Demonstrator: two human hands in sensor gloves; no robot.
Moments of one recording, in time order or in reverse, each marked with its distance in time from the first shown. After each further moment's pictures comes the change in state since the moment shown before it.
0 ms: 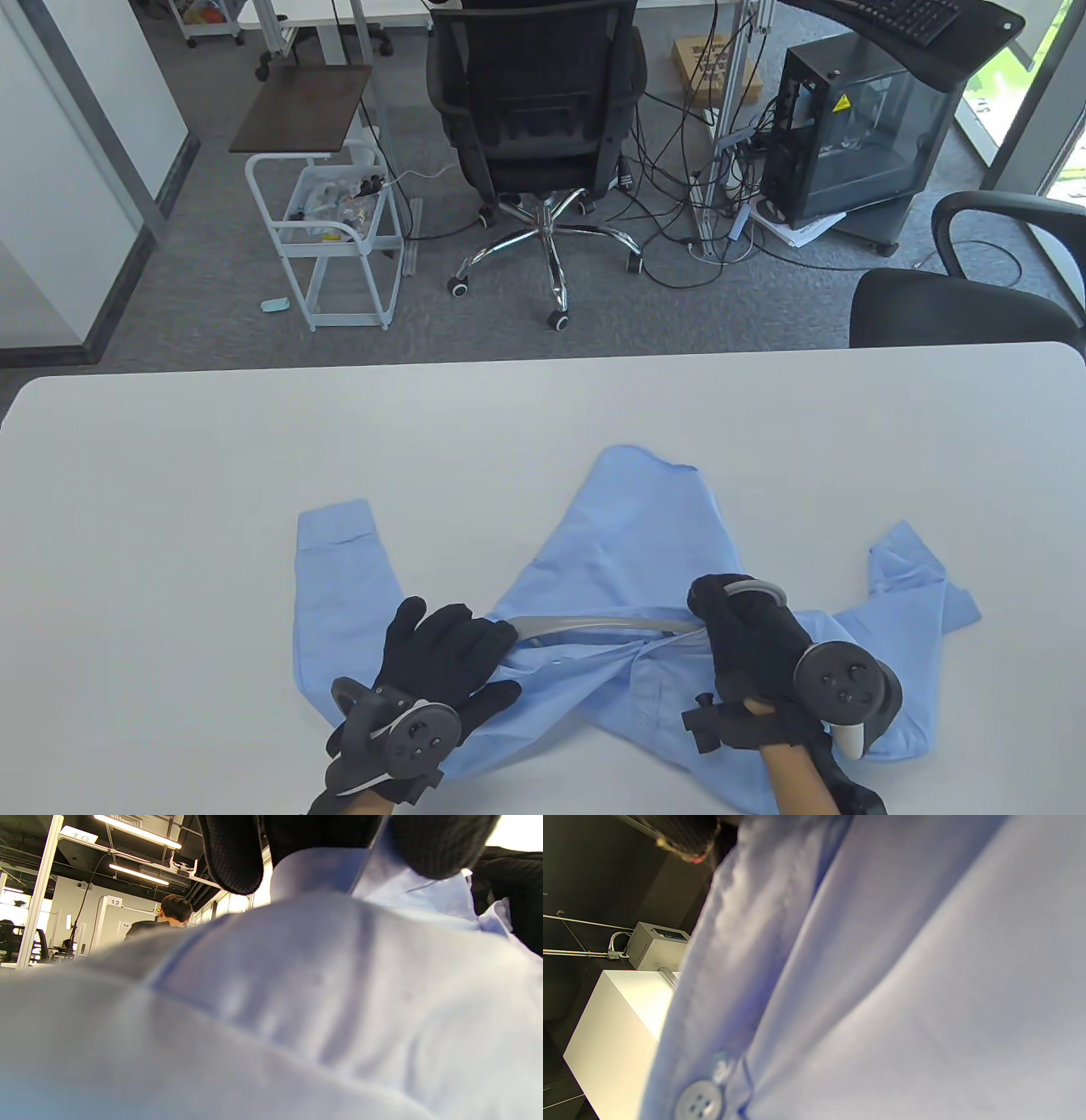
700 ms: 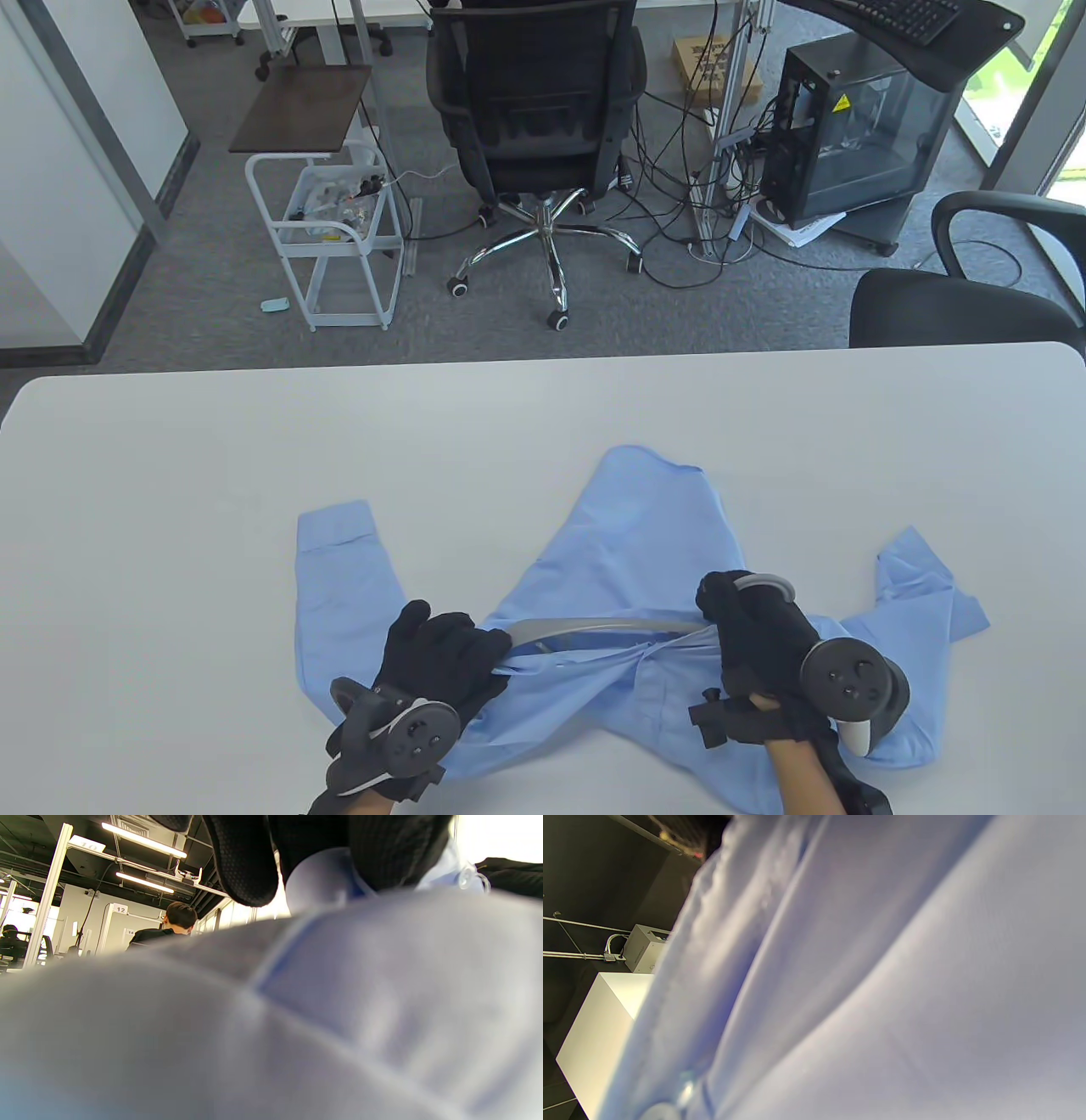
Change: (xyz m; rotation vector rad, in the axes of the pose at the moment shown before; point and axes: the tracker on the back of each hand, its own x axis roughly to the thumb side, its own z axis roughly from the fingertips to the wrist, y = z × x) left_hand -0.001 -0.001 0.000 0.045 0.009 0.007; right_hand -0.004 -0.007 -0.003 -0.022 -0.001 0.003
